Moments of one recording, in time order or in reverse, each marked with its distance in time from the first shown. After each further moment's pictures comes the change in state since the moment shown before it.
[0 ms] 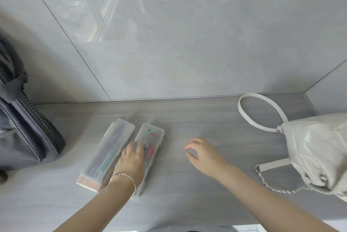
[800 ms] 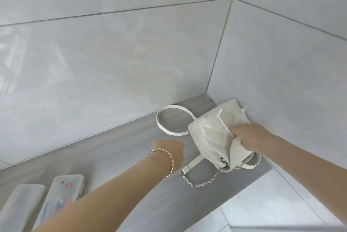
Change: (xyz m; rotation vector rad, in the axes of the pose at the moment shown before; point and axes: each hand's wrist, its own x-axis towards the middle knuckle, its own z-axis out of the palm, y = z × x) left_hand -0.017 0.302 -0.040 0.505 -0.075 0.743; right_hand -0.185 0.171 -0.212 -0.680 -0.160 0.608
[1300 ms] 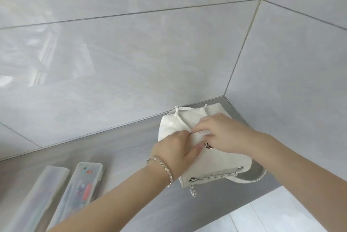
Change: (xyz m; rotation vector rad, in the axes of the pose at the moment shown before) left_hand -0.064 -0.014 -0.013 -0.670 0.496 -0.066; right_hand -0.033 -0.100 -0.093 0.524 0.223 -0.428
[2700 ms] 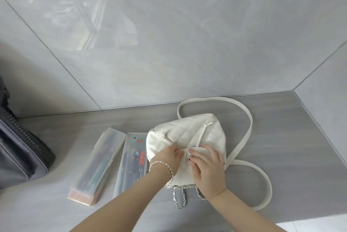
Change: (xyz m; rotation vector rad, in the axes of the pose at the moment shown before) left_hand -0.054 -0.191 0.022 -0.119 -0.167 -0.679; right_hand 0.088 -0.073 0.261 0.060 0.805 -0.229
